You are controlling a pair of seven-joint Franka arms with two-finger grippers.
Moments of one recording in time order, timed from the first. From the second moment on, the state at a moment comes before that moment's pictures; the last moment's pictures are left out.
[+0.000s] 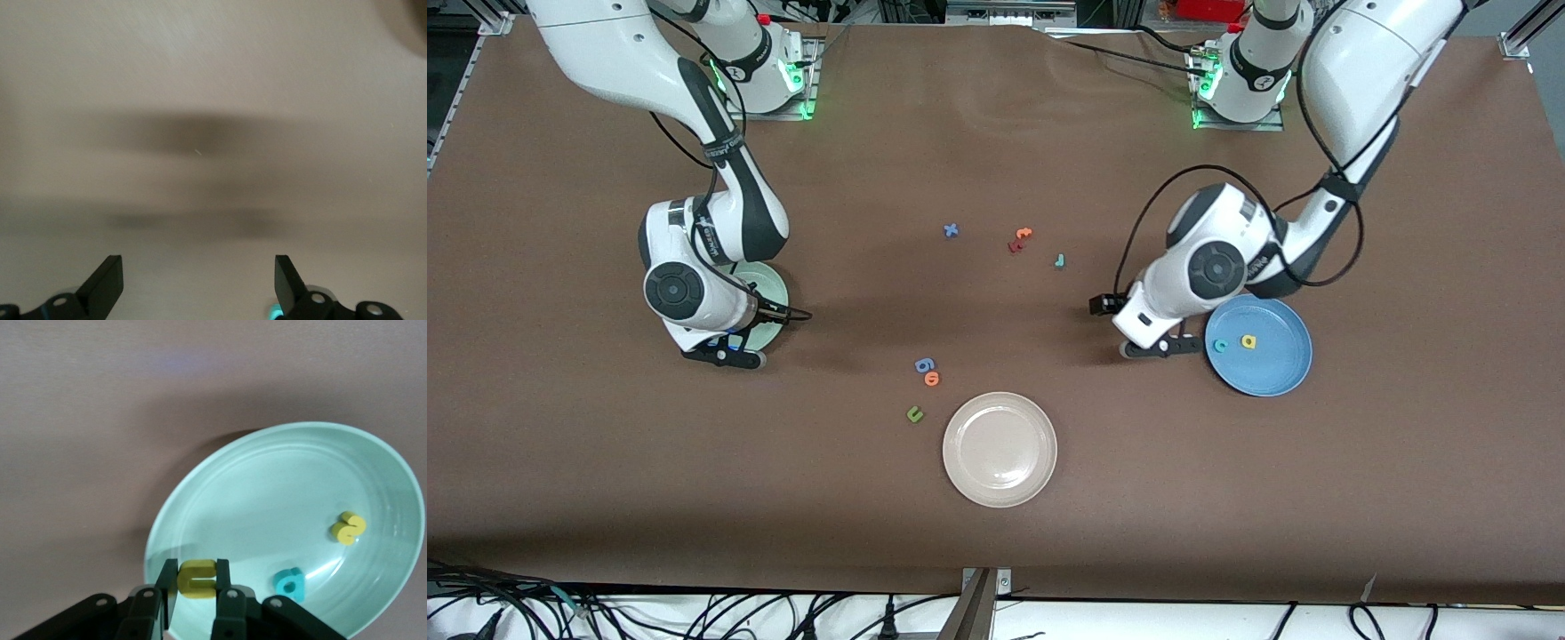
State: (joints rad) left arm 0.08 0.58 -0.60 -1.90 0.15 2.27 -0.72; right arm 0.26 0.50 -0.07 -1.93 -0.04 2.19 0.37
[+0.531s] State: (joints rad) left arm -0.08 0.57 -0.61 -1.94 0.26 2.33 -1.04; right arm 0.25 0.51 -0.07 -1.94 -0.04 2.20 0.35
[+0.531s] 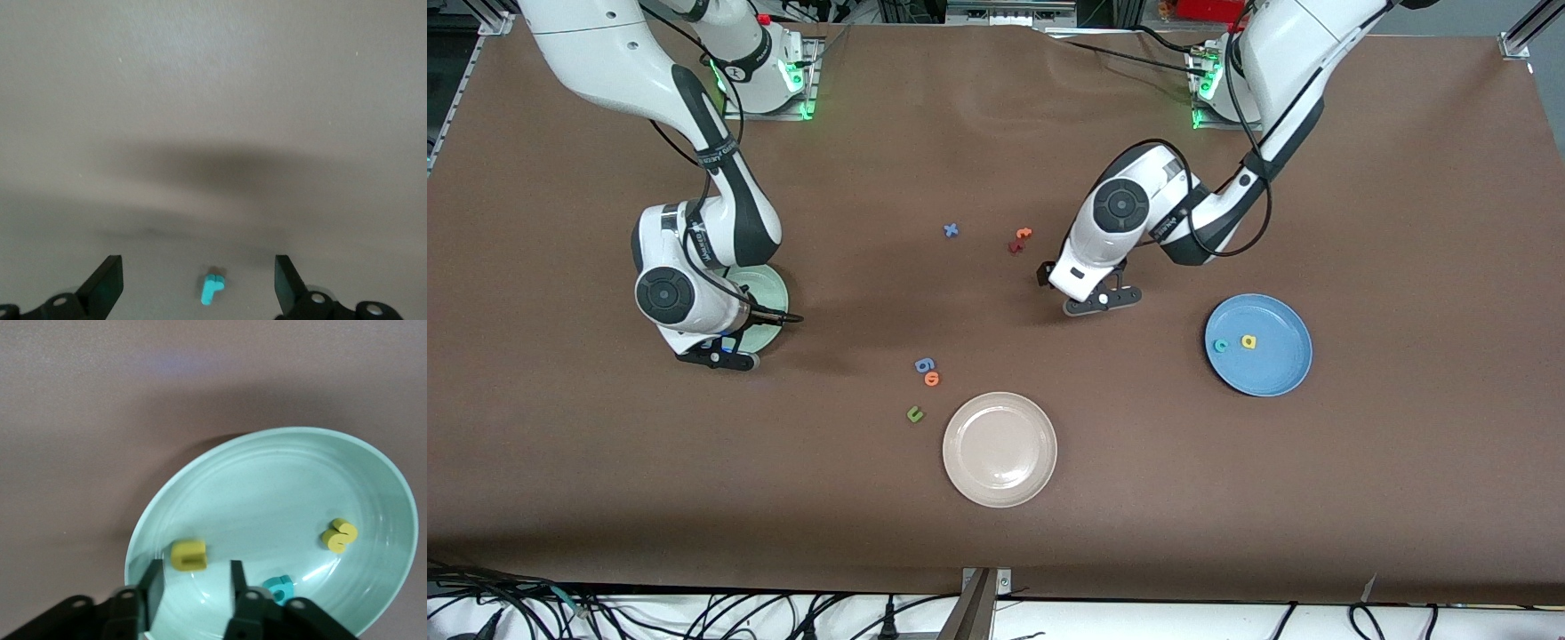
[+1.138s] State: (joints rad) left arm -0.12 0.60 -0.61 -2.01 0.35 2.42 -1.14; right arm 0.25 0.42 -0.07 -1.88 -0.04 2.10 0.35
